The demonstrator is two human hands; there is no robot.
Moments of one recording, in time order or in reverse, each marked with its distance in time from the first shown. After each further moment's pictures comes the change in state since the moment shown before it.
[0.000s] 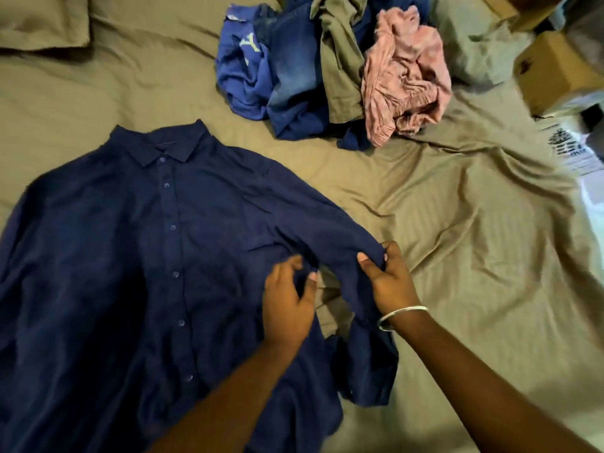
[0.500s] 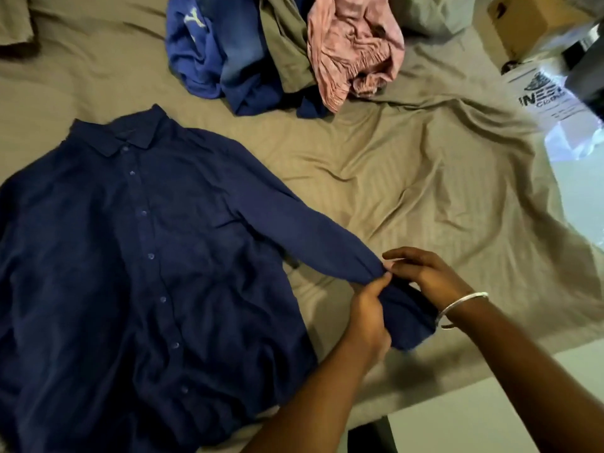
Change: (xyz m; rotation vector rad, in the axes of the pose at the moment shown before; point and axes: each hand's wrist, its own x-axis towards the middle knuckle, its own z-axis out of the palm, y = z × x) left_hand -0.095 0.141 0.079 -1.050 -0.475 -1.030; right_hand -0.051 -0.001 -0.128 0.021 -0.228 0.296
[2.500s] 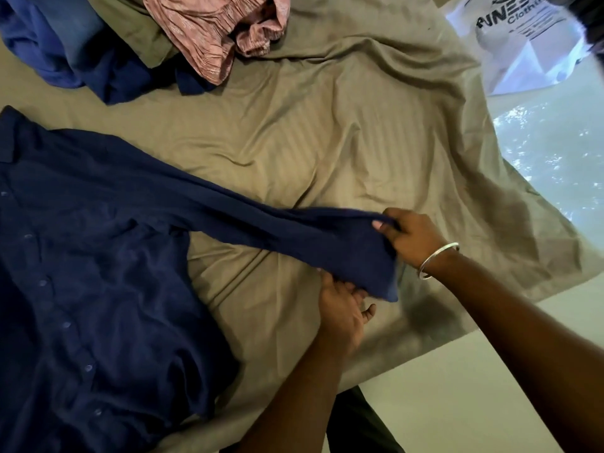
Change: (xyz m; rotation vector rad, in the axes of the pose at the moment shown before) left_hand 0.079 -0.097 0.073 -0.012 0.168 -0.151; right_hand 0.070 0.048 -0.168 -0.651 0.173 -0.201
